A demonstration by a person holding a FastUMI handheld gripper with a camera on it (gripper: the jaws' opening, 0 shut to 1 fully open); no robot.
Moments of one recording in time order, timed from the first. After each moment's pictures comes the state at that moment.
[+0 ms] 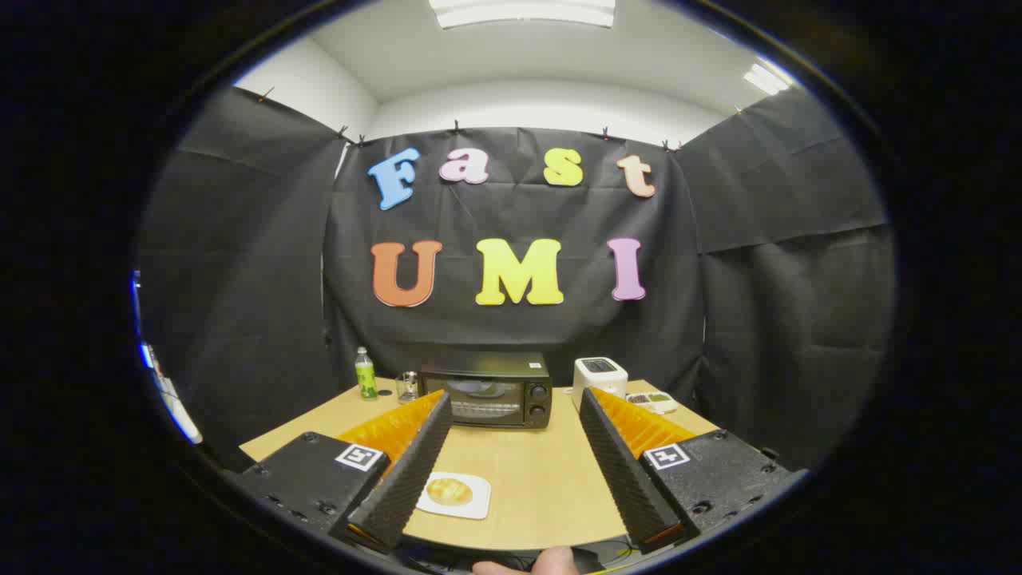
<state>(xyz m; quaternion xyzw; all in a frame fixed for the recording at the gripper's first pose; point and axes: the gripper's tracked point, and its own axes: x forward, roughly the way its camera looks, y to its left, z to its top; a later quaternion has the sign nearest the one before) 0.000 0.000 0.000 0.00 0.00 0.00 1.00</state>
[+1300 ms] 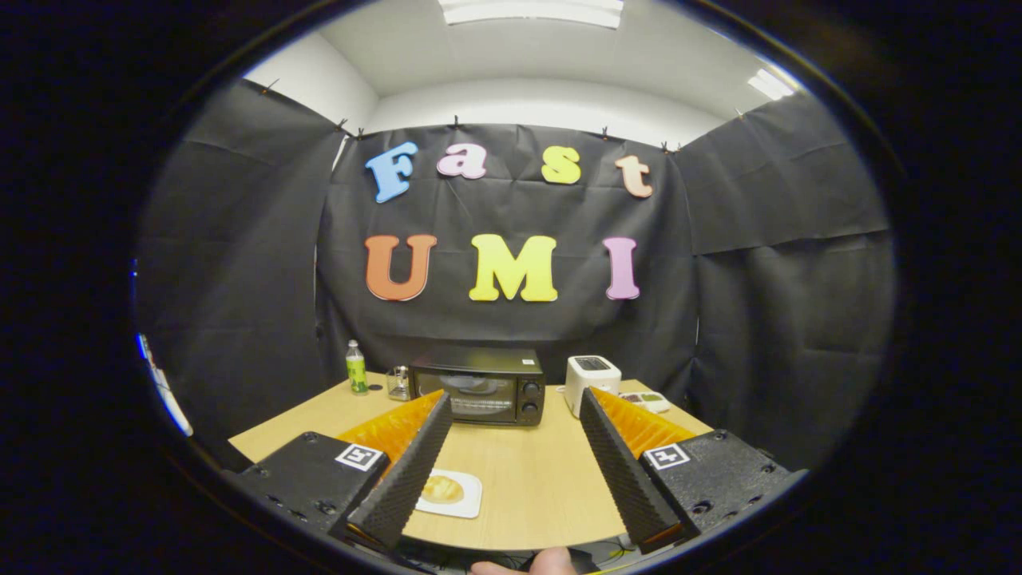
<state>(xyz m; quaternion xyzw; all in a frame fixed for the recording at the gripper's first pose) 0.008 -0.001 -0.014 -0.01 0.01 -0.01 1.00</state>
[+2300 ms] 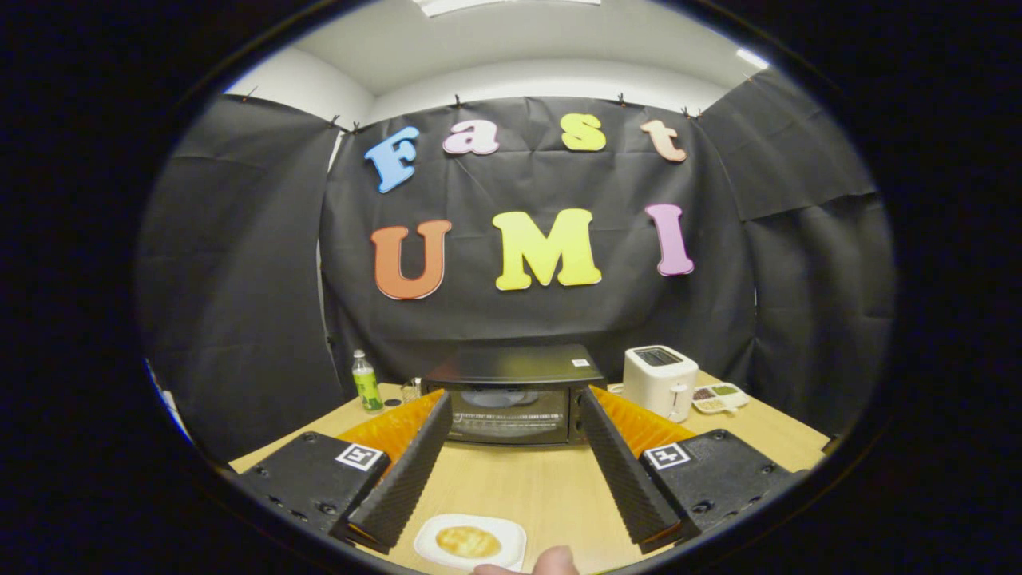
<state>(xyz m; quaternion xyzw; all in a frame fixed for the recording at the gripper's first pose) 0.219 0.040 -0.040 0.02 0.01 0.03 1.00</state>
